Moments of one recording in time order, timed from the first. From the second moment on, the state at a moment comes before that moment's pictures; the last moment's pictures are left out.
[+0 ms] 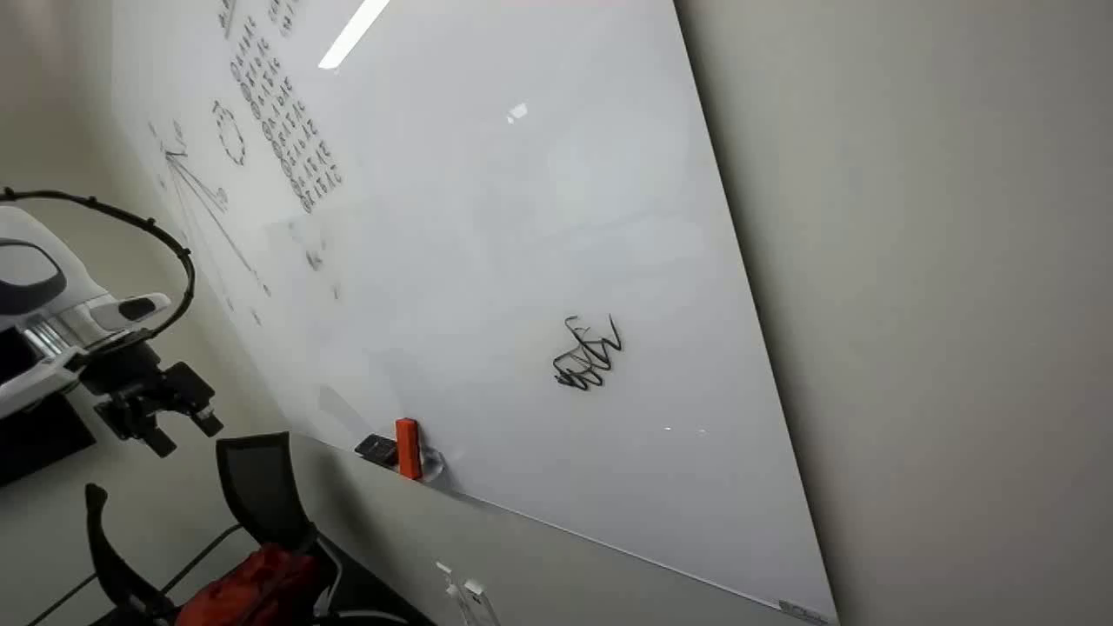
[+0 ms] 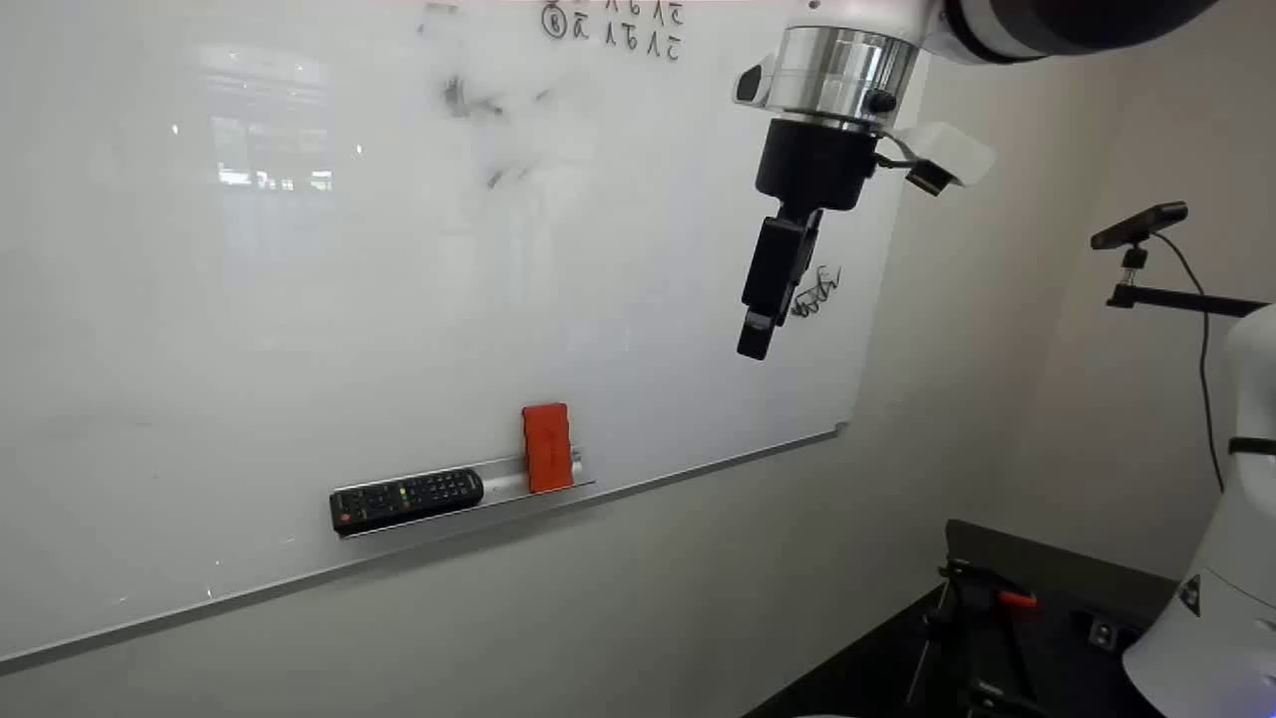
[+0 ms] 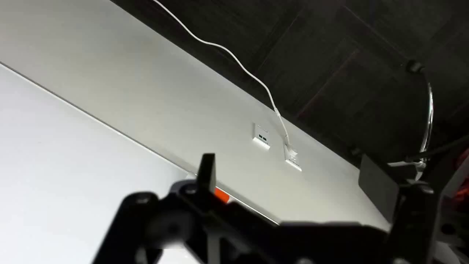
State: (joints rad) arm 0.06 -0.30 0.30 -2.29 -0.04 2.12 0.34
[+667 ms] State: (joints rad) arm 0.06 -0.28 0.29 -2.31 -0.13 2.22 0.35
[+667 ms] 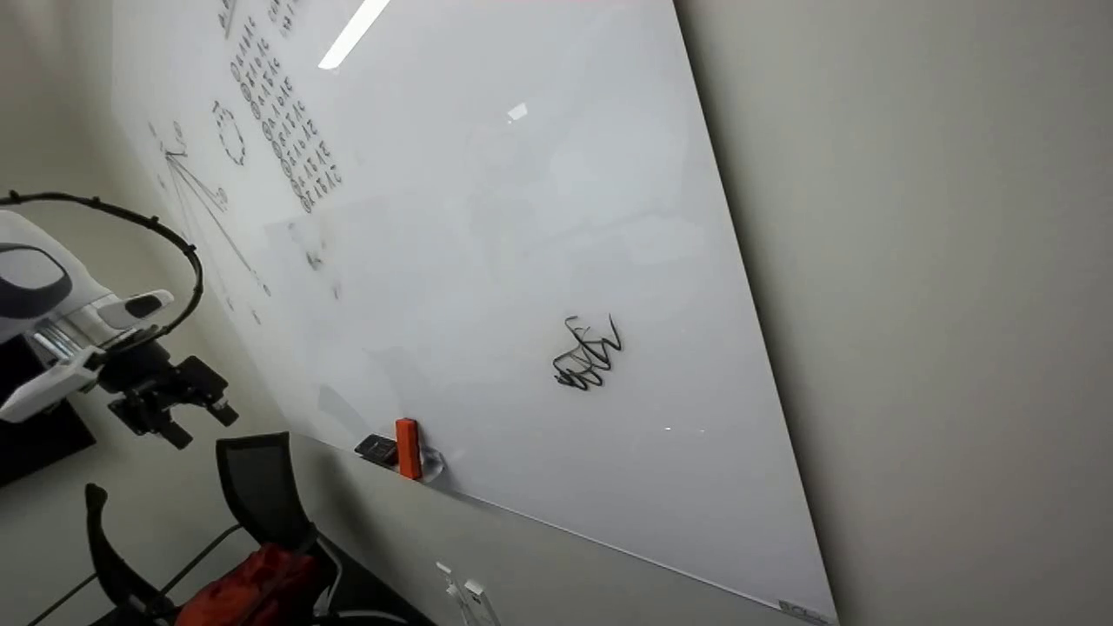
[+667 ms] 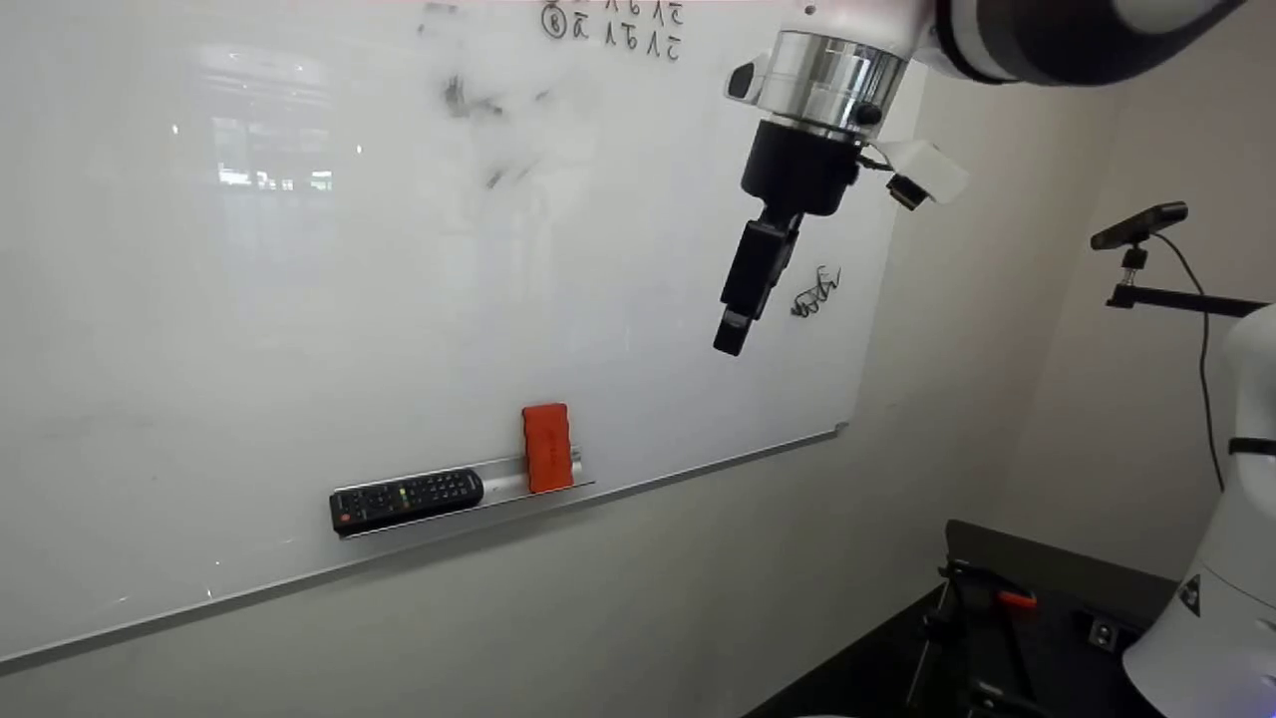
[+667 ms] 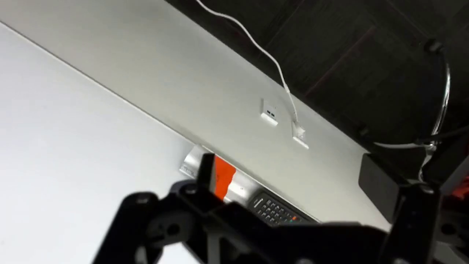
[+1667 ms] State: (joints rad) arm -0.10 -0.05 0.28 -2.42 -0.66 2.81 0.86
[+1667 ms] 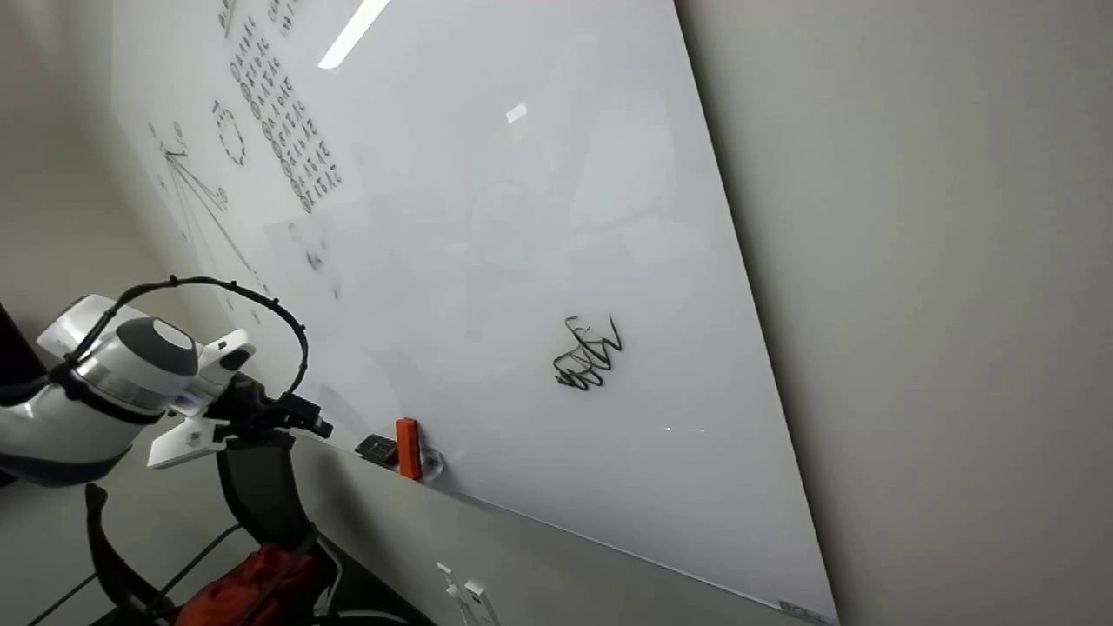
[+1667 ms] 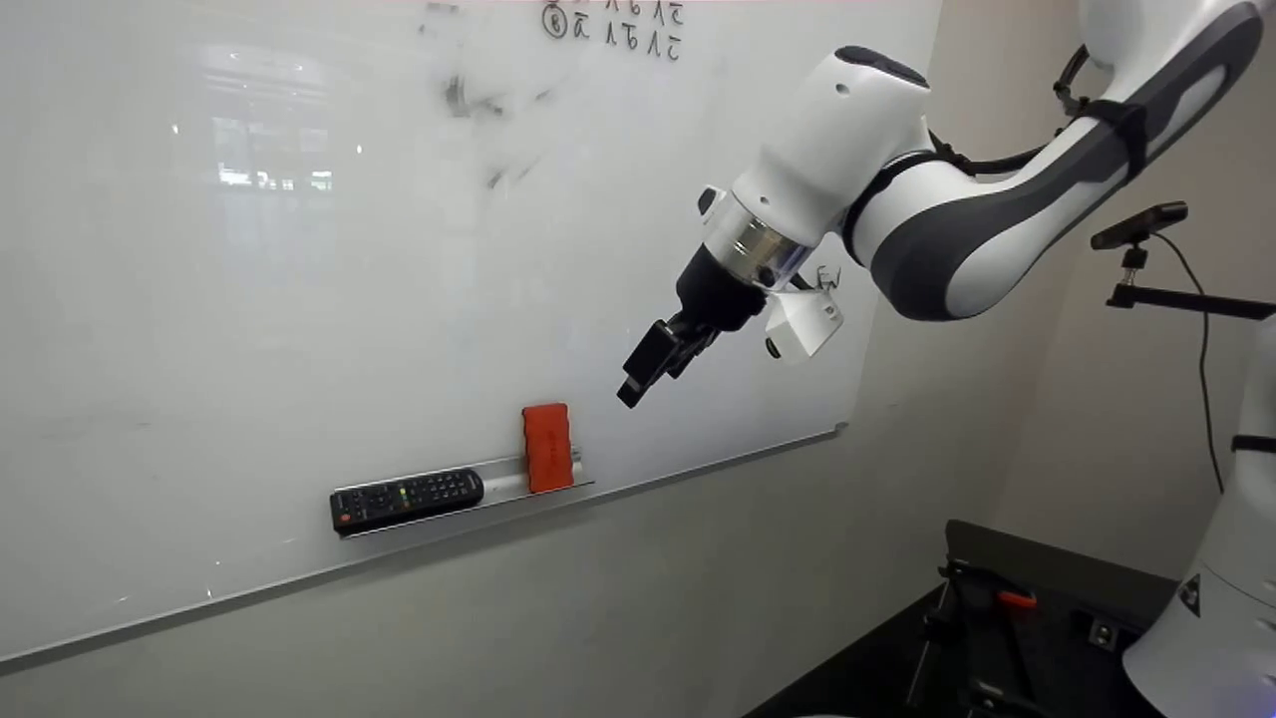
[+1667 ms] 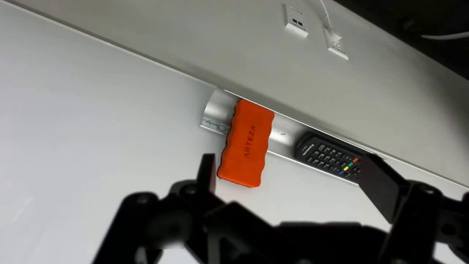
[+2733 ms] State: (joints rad) arm -0.16 0.08 0.27 -2.26 -1.70 2.92 1.85
